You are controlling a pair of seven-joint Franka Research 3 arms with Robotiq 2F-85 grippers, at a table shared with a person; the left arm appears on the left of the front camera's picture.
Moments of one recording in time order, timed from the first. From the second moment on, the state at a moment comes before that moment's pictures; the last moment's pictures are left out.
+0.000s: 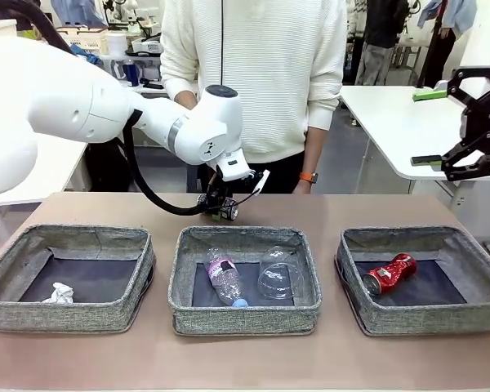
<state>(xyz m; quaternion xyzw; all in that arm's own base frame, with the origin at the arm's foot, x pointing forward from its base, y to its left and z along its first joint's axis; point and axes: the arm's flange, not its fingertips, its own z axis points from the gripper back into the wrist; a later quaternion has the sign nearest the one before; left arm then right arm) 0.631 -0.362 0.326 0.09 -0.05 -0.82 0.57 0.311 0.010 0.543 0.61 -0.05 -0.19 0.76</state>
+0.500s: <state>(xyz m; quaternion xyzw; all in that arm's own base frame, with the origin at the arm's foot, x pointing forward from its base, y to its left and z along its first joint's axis) 0.629 -0.363 0.323 0.09 -0.04 -0.82 0.57 0.311 0.010 0.543 0.61 -0.05 -0.19 0.76</state>
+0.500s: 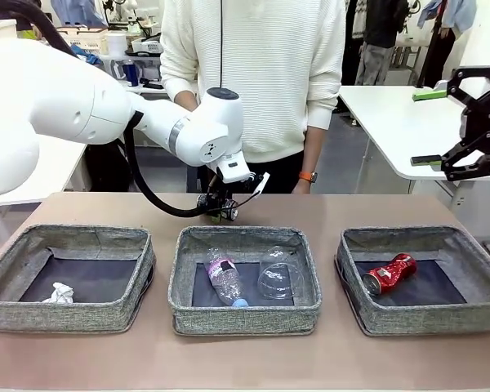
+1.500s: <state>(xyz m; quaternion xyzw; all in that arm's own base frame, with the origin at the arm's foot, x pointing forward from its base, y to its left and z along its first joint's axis) 0.627 -0.364 0.328 0.09 -0.03 -0.82 0.57 0.311 0.010 0.543 0.61 -0.05 -0.19 0.76</state>
